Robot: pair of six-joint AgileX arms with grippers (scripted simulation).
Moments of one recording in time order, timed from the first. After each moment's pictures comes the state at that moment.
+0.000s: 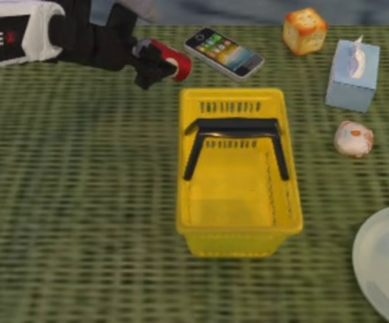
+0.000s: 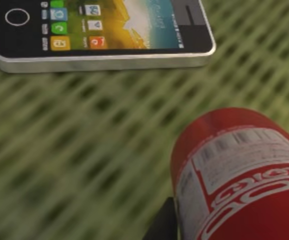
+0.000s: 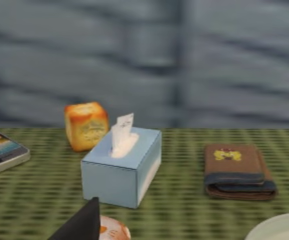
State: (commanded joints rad) left arm -0.24 2.25 1.68 -0.26 0.64 0.37; right arm 0.00 0.00 0.00 0.00 0.00 0.00
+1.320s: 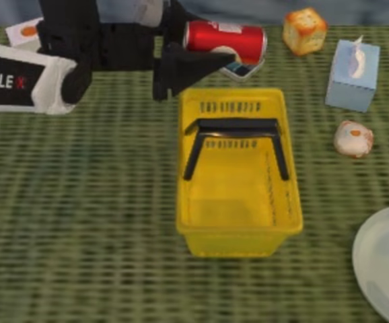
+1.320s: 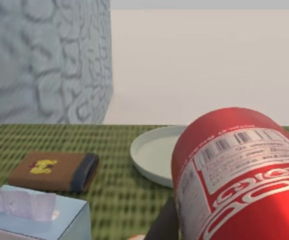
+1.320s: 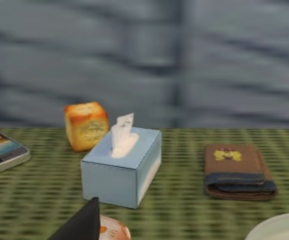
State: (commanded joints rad) left arm -0.32 2.12 1.31 0.76 1.27 0.05; right arm 0.00 0.00 0.00 0.00 0.00 0.00
